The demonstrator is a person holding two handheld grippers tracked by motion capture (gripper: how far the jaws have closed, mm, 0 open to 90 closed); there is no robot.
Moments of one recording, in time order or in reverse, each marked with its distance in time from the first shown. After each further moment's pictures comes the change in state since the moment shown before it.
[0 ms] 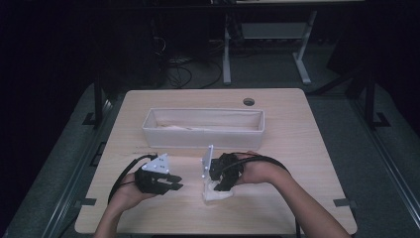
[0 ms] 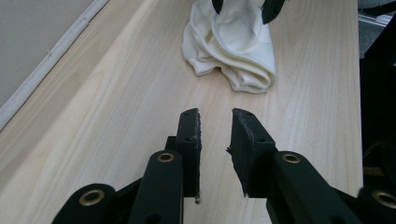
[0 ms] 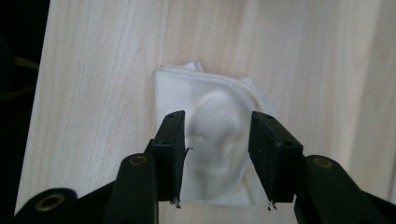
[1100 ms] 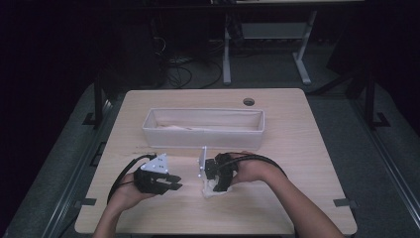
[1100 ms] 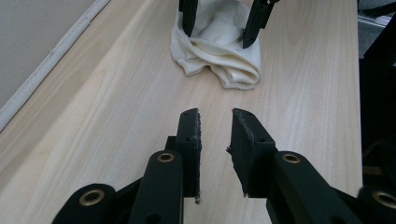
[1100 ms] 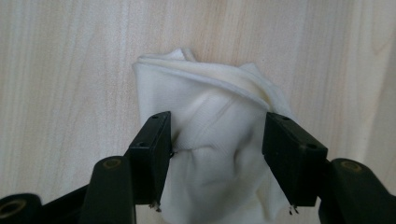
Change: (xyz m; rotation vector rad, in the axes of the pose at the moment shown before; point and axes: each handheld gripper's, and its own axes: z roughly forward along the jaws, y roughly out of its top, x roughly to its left) left arm 0.001 -0.002 -0.002 -0.002 0.000 0.000; right arm -0.017 0.003 0.029 0.065 0.010 0.015
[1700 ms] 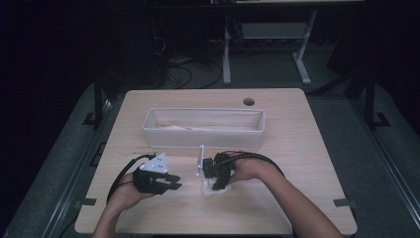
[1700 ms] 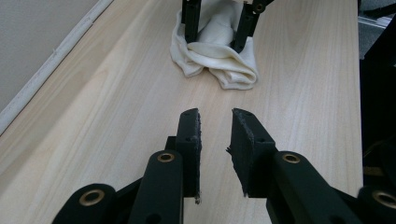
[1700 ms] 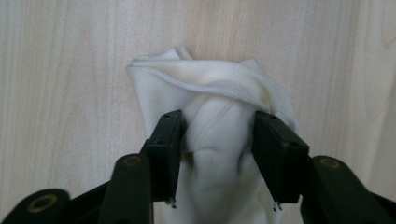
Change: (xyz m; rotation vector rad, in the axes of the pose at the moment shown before) left arm 0.000 -0.001 -0.002 -0.005 0.005 -0.003; right arm -0.007 0.003 0.006 0.022 0.023 0.036
